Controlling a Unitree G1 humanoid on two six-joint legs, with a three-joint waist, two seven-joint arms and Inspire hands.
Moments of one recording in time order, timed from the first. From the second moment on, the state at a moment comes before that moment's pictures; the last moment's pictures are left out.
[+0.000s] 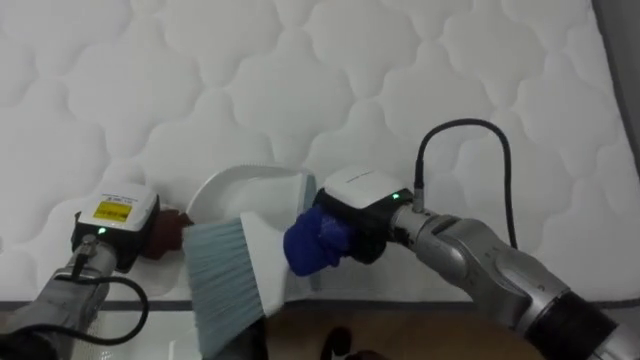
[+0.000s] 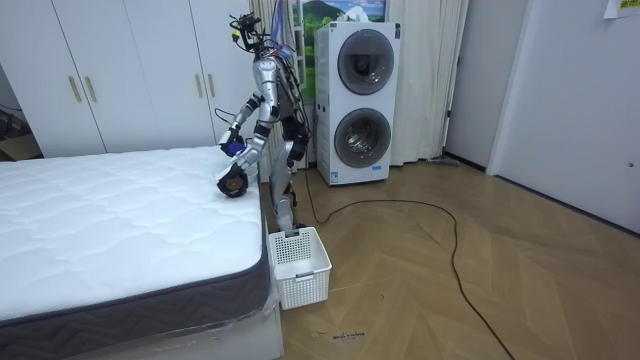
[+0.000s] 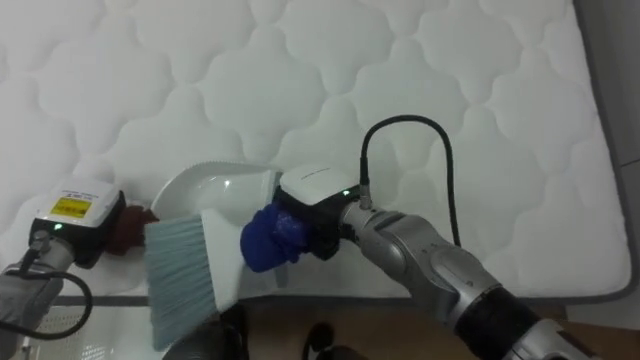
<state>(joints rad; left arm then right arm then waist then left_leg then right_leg) -0.36 0.63 -0.60 1.02 0.94 -0.04 0.48 -0.40 -0.49 0.73 0.28 -0.70 -0.11 0.19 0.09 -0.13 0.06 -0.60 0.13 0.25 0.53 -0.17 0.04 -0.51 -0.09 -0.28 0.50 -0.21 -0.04</state>
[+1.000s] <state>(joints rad) -0.28 0.58 -0.55 1.05 0.95 -0.04 0.56 -0.41 -0.53 0.56 0.41 -0.37 -0.15 0.15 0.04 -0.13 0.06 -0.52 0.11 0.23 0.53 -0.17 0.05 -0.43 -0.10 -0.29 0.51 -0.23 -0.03</state>
